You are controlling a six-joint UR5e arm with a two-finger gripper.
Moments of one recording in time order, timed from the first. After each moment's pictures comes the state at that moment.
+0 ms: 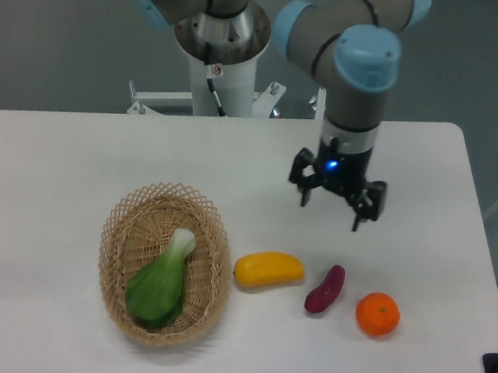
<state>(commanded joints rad) 2.48 -1.78 -1.79 -0.87 1.44 0.94</state>
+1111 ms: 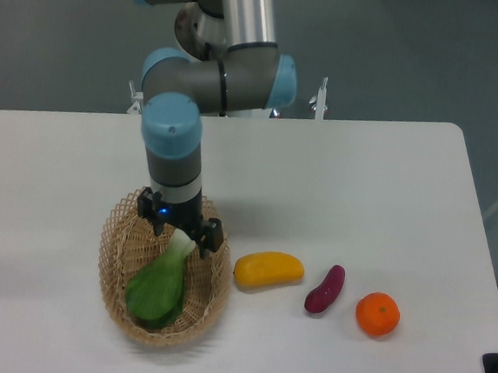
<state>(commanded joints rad) 2.14 -1.94 -1.83 -0.81 1.56 0.61</state>
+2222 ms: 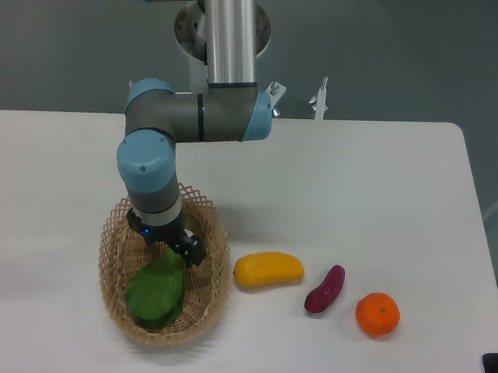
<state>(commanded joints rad) 2.10 -2.02 -1.83 -0.76 1.64 0.60</state>
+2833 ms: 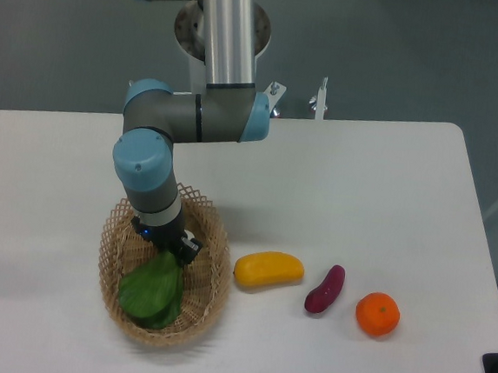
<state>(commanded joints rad) 2.10 -1.99 -1.82 -0.76 1.64 0.62</state>
